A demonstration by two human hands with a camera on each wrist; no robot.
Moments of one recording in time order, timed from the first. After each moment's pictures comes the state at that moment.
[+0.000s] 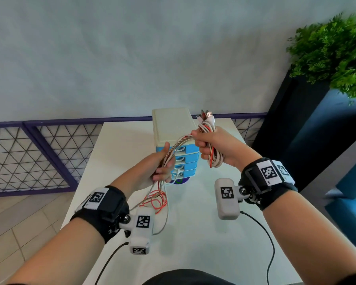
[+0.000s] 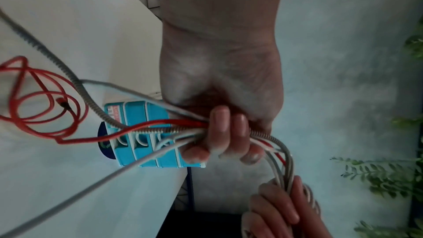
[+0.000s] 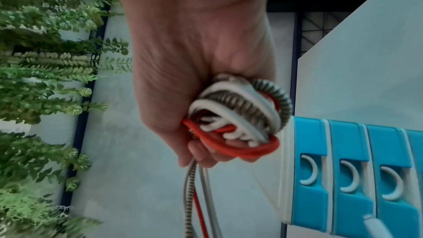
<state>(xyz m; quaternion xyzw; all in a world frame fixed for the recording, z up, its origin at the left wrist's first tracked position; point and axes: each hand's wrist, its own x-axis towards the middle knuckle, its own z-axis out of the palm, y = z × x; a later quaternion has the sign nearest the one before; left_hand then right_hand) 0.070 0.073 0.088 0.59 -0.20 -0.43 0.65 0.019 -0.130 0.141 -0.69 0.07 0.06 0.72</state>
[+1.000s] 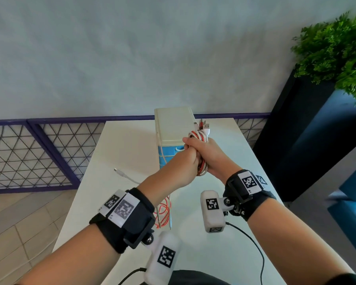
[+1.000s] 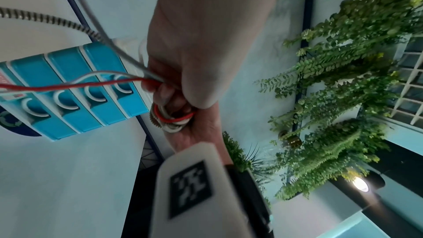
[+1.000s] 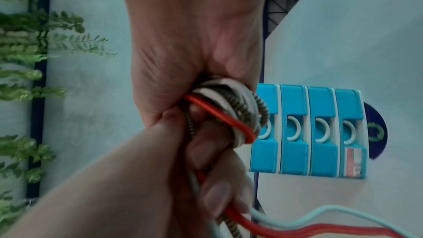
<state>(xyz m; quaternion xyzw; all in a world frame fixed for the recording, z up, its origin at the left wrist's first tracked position) 0.030 -0.008 0.097 0.93 -0.18 -0.17 0.25 0.031 -0.101 0.103 -0.66 0.15 -0.01 0.73</state>
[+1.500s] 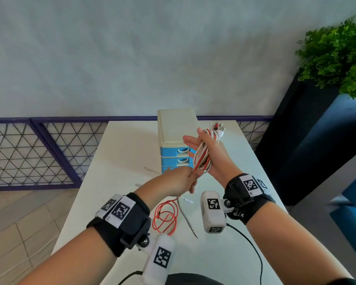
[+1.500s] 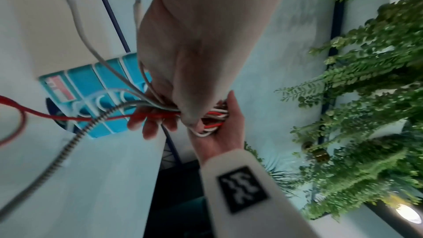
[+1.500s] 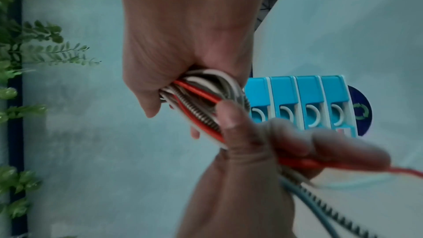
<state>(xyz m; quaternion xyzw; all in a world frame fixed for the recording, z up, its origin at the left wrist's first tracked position) 0.034 0.031 0.091 0.88 -0.31 -0.26 0.25 0.035 -0.101 0.097 -0.55 0.13 -0.06 0.82</state>
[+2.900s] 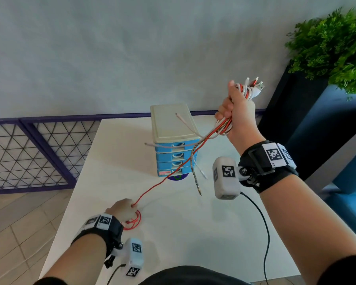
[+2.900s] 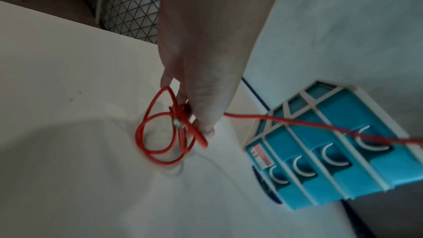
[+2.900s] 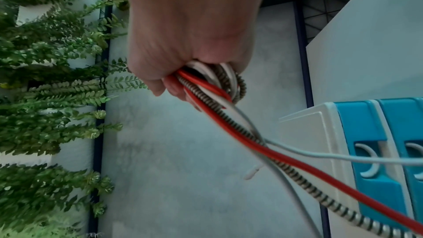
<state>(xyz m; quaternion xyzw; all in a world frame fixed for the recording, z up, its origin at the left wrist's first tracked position) 0.072 0.159 -0.071 0.93 -0.10 -0.31 0.14 0.036 -0.140 0.179 -0.44 0.14 -0.25 0.85</state>
